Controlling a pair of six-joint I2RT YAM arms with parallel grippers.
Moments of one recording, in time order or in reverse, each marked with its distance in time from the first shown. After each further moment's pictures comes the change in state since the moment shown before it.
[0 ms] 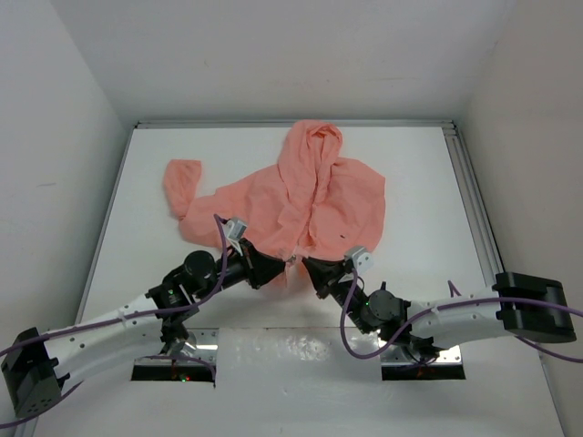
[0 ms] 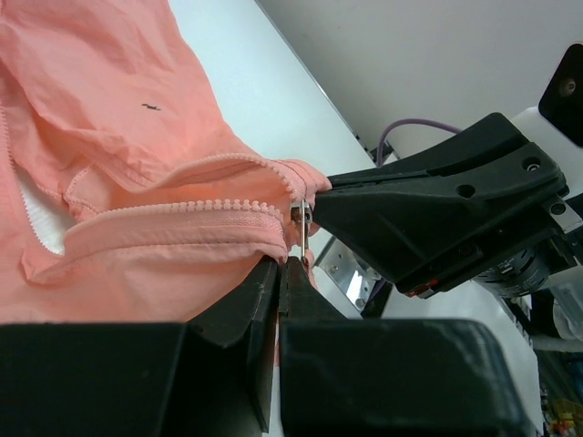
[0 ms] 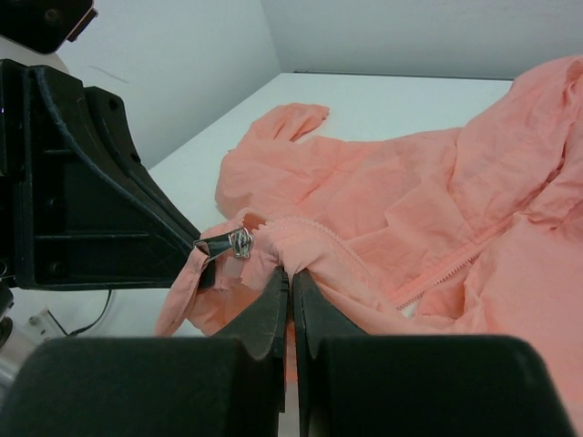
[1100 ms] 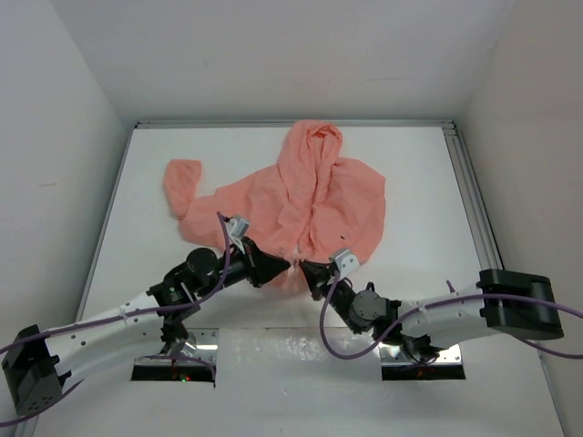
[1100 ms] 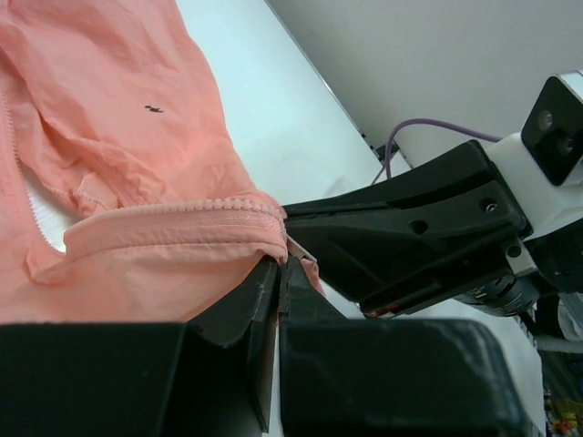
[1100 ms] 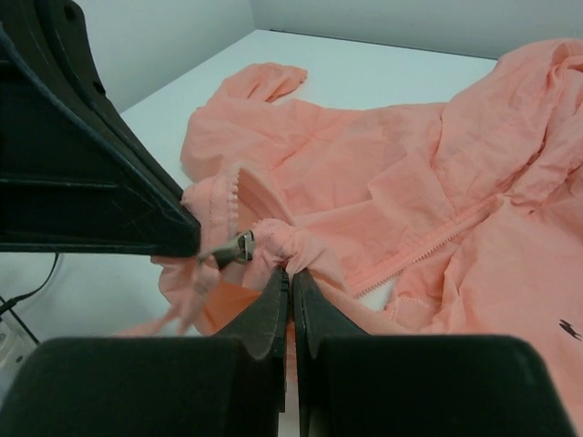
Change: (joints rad) left arm 0.000 0.025 0.027 -0.026 -0.007 0.006; right arm 0.000 0.096 0.026 -0.047 0.021 -0.030
